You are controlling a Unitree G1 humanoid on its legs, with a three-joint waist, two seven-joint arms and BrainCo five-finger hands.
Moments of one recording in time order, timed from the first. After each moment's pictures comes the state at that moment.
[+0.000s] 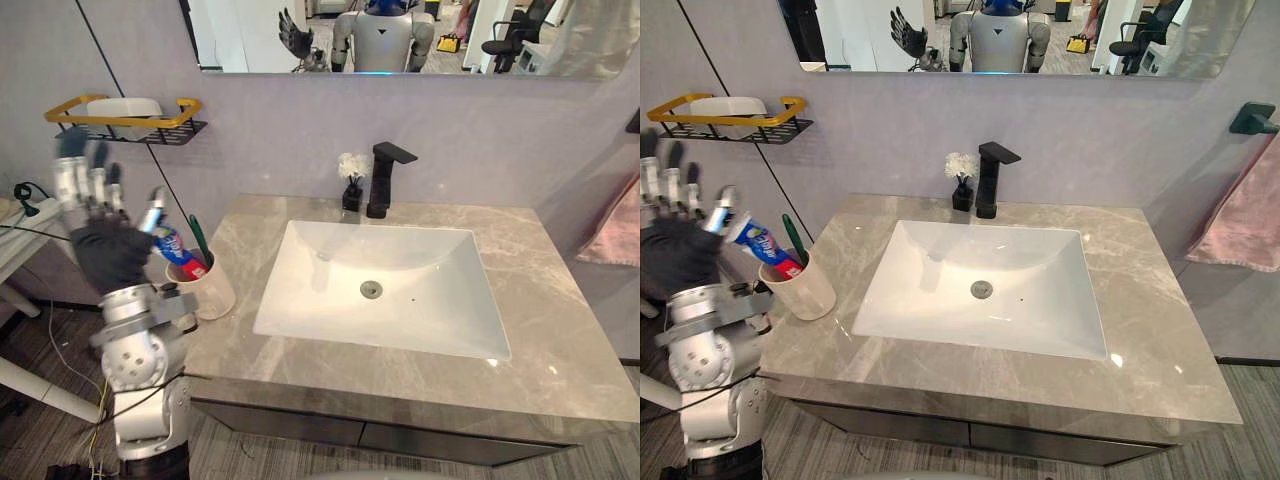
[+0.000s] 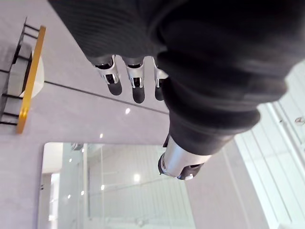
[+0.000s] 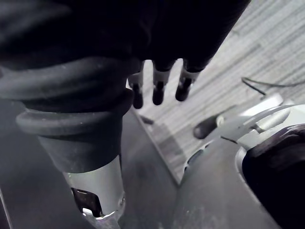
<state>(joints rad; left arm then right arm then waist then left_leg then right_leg) 0.04 0.14 0.29 -0.56 -0.24 -0.22 0.23 0.33 0.07 -0.50 0.85 0.15 -0.01 -0.02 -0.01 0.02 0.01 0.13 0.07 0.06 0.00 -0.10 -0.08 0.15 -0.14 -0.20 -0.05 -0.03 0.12</state>
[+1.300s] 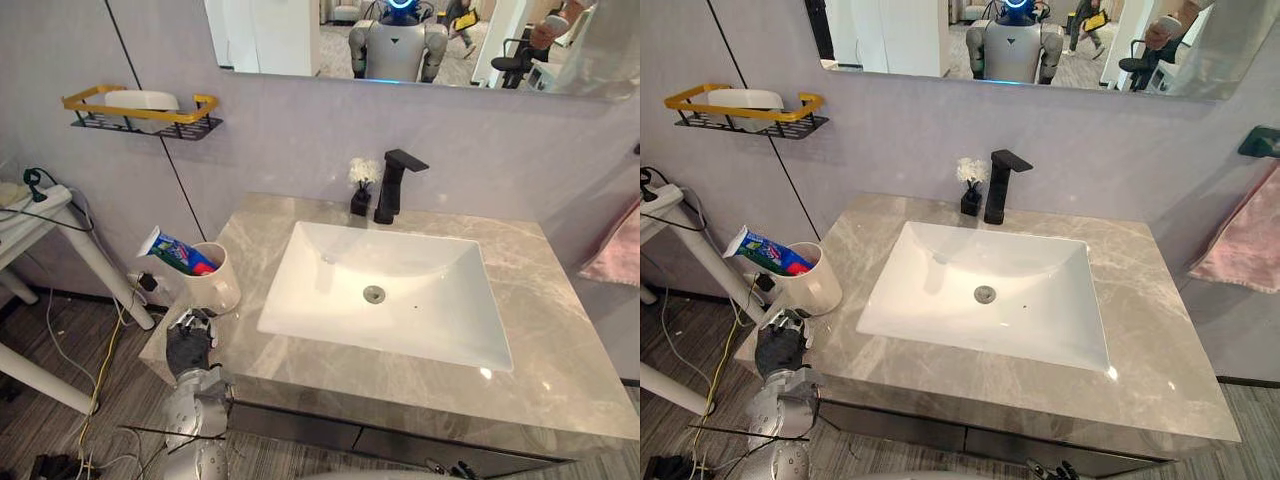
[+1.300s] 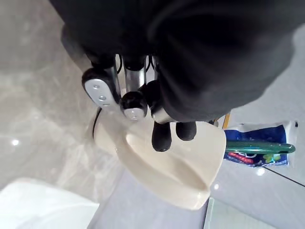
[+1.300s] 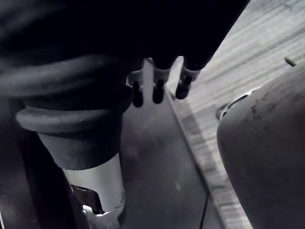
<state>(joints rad) 0.28 -0.04 0.17 -0.08 -0.46 -0.15 0.13 0.32 0.07 -0.34 0.79 0.15 -0.01 -0.03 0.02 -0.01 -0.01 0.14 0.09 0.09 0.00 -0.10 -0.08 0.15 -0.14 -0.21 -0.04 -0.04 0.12</state>
